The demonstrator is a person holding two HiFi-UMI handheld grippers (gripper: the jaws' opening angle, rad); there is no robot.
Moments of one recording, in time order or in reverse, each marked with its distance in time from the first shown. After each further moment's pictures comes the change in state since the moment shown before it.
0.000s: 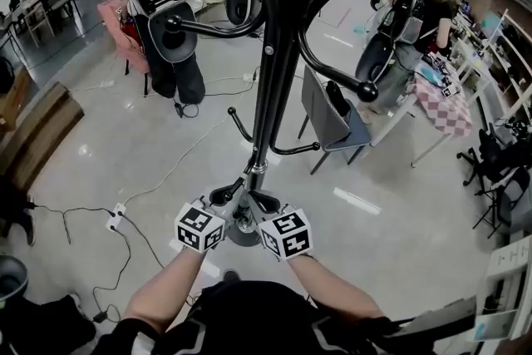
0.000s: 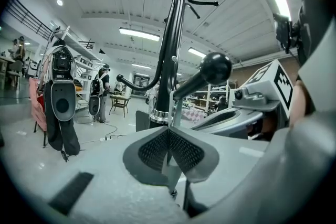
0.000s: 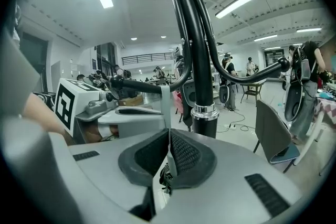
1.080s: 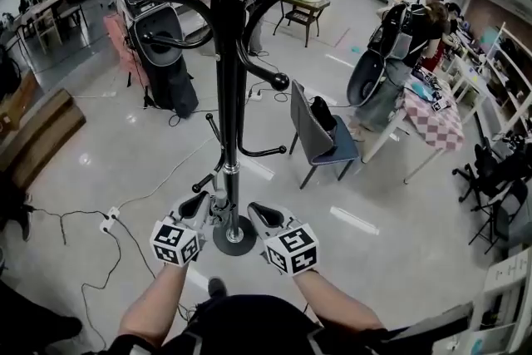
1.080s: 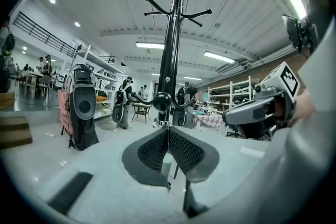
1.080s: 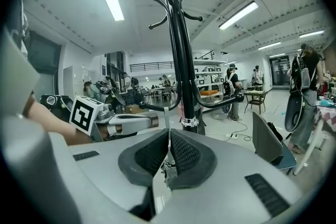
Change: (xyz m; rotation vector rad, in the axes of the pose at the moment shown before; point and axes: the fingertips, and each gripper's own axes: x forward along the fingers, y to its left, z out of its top) left arm -0.043 -0.031 0.018 0.007 -0.073 0.273; right arm -0.113 -0.018 0.016 -0.047 -0.098 0.060
